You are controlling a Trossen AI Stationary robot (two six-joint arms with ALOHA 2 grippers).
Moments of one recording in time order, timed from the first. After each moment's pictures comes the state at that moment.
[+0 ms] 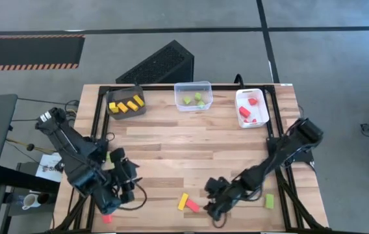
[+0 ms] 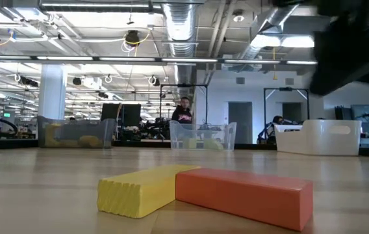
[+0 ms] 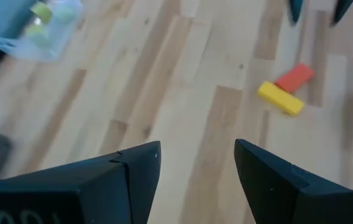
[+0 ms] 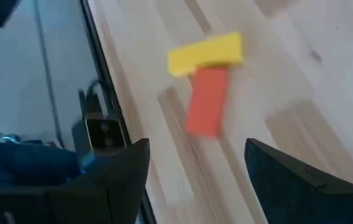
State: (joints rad) left arm -0.85 1.46 1.42 -1.27 -0.69 -1.06; right arm 0.64 1.77 1.12 -0.18 0.17 1.15
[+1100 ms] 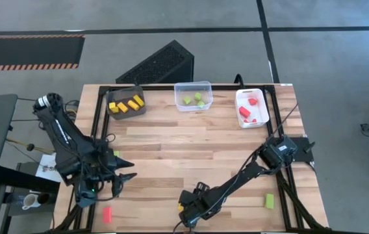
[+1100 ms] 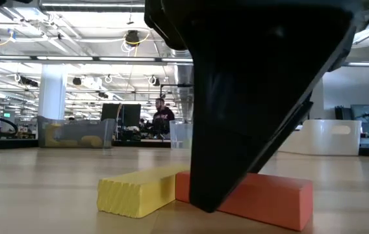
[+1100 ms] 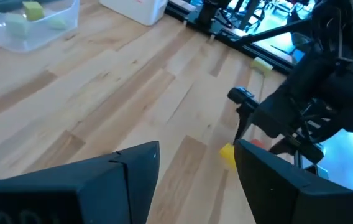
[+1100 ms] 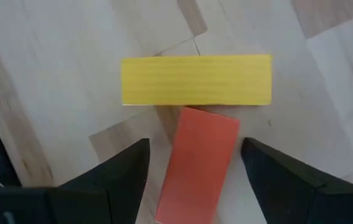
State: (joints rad) left arm -1.05 1.12 0.86 -0.78 -1.03 -1.37; right arm 0.58 2.34 1.86 -0.80 0.19 0.99
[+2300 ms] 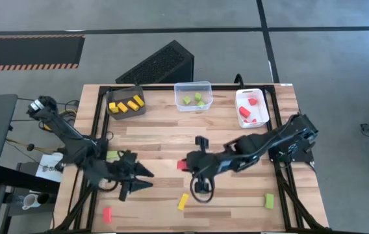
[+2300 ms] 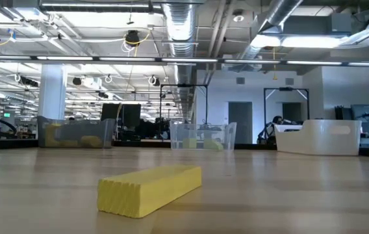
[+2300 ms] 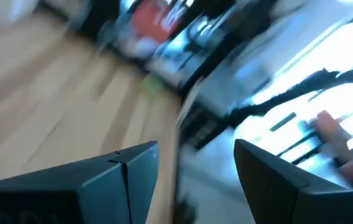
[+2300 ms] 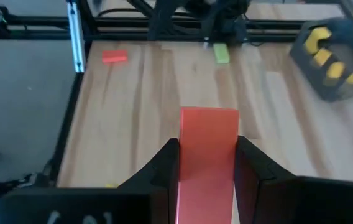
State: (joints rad) left arm -0.72 1.10 0.86 -0.02 -0.54 -0.84; right arm 0.42 1.77 1.86 -0.79 0.34 0.29
